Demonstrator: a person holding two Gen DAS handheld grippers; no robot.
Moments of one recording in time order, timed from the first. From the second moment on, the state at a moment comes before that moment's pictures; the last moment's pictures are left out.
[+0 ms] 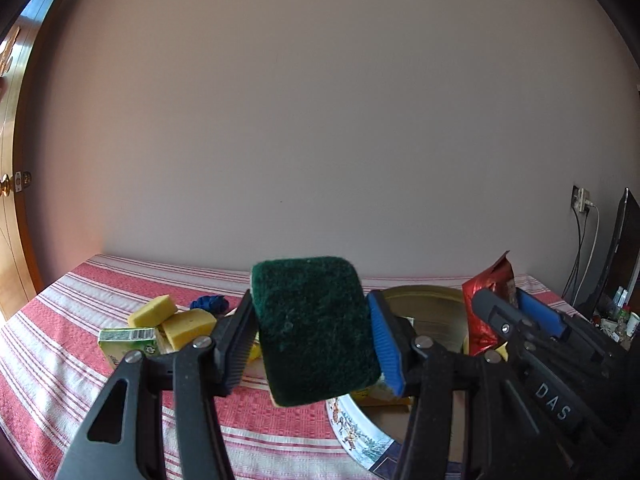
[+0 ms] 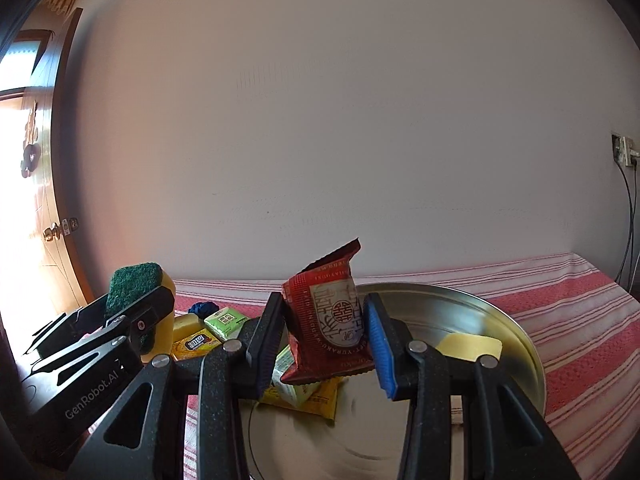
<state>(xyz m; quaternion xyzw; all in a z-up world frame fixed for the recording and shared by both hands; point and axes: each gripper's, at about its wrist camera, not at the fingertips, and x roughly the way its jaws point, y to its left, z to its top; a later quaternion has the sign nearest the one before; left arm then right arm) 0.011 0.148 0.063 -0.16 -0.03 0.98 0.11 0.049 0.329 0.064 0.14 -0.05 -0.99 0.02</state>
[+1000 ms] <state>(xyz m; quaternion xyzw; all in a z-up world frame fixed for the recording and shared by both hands) -0.002 0.244 0.039 -0.22 0.05 0.96 0.14 0.030 0.377 0.049 0.22 -0.03 -0.97 -0.08</state>
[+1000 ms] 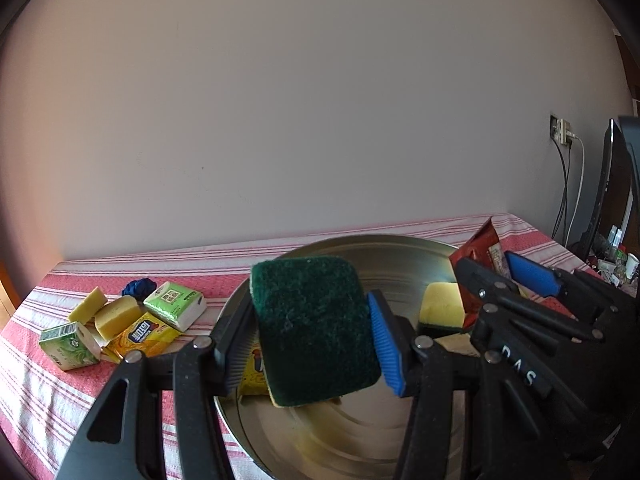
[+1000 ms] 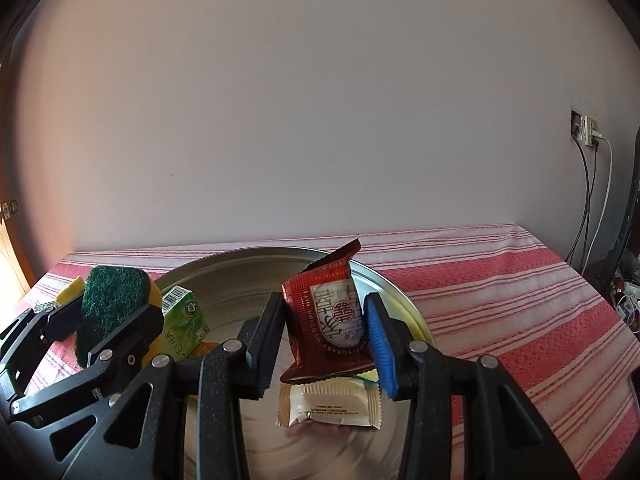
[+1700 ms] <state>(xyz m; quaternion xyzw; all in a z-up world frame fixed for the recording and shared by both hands) -0.002 0.210 0.041 -0.21 -0.04 0.97 0.08 0.039 0.386 0.048 0.19 -0.06 -0.98 -0.09</state>
